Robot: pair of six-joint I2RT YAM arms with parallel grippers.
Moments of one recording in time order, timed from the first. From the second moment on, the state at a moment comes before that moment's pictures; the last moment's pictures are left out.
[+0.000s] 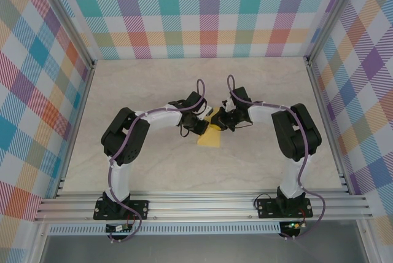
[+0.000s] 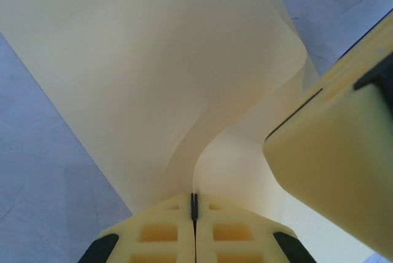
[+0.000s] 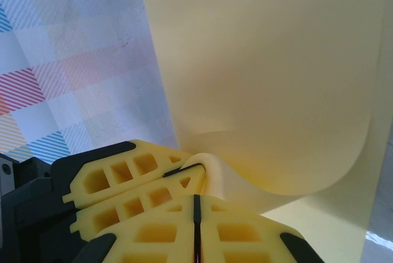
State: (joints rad) left arm -0.66 2.01 1.32 -0.44 0.19 -0.10; right arm 0.42 1.92 1.09 -0.22 -0.72 0.82
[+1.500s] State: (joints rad) left arm -0.65 1.95 1.32 -0.48 0.19 -0.09; right arm 0.44 1.98 1.15 -0.34 -0.63 0.73
